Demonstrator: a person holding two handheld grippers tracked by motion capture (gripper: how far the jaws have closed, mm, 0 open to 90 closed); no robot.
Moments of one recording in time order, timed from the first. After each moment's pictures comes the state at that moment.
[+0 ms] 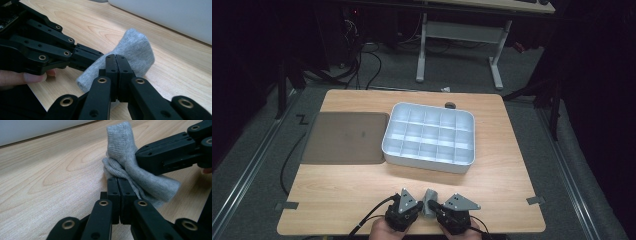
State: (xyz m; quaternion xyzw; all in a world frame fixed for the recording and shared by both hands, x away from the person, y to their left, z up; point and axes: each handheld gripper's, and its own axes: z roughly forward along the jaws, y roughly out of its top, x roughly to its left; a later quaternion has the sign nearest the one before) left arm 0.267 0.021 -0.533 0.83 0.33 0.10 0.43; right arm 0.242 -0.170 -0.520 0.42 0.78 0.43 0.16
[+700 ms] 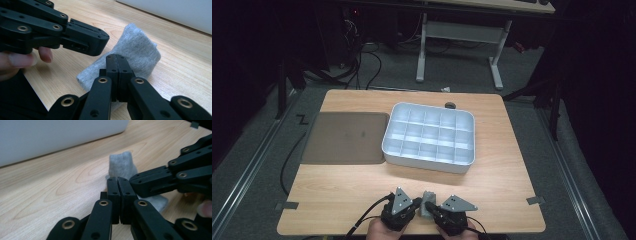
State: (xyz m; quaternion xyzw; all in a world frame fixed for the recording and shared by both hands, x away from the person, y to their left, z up) left arm 0.263 0.031 -0.521 0.81 0.33 0.12 0.47; right arm 0.243 -0.166 -0.531 0.42 0.78 0.44 0.14
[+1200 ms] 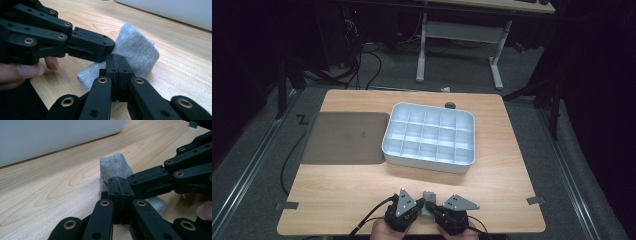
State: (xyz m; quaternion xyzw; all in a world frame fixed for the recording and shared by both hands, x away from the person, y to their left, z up) left arm 0.263 0.023 -0.526 0.81 0.33 0.12 0.47; right arm 0.245 -0.169 -0.532 0.42 0.77 0.45 0.13
